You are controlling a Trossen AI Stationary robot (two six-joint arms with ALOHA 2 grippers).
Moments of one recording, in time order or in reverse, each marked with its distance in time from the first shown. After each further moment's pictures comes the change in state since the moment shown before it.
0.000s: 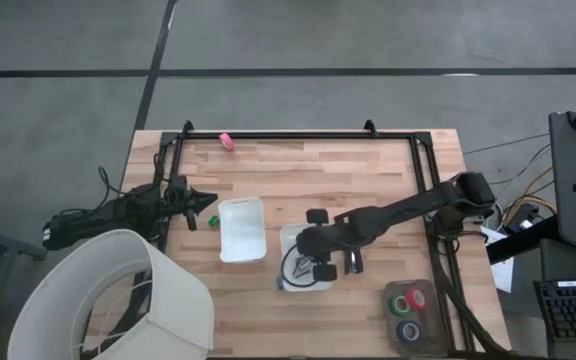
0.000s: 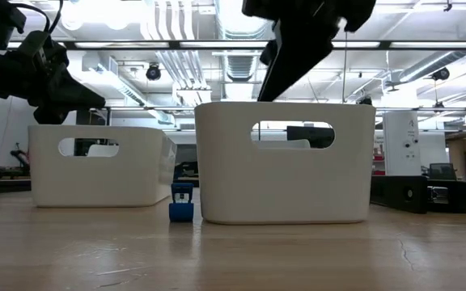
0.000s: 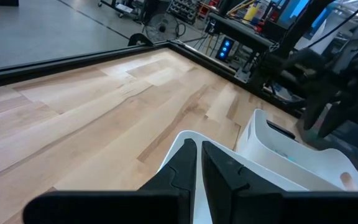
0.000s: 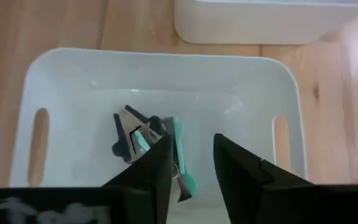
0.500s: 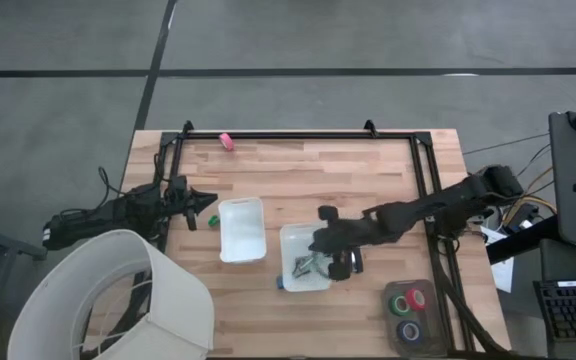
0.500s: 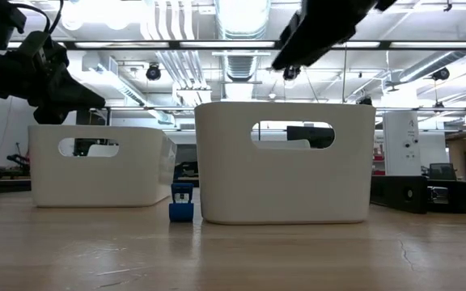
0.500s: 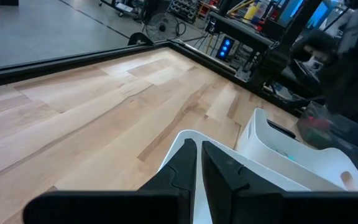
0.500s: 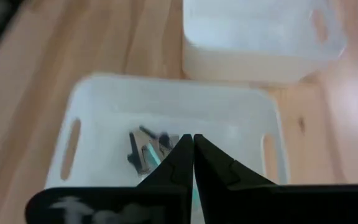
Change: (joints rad) left arm 0.000 0.000 0.000 -0.003 0.001 0.000; right arm 0.016 -0.240 -0.263 0.284 0.000 -0.057
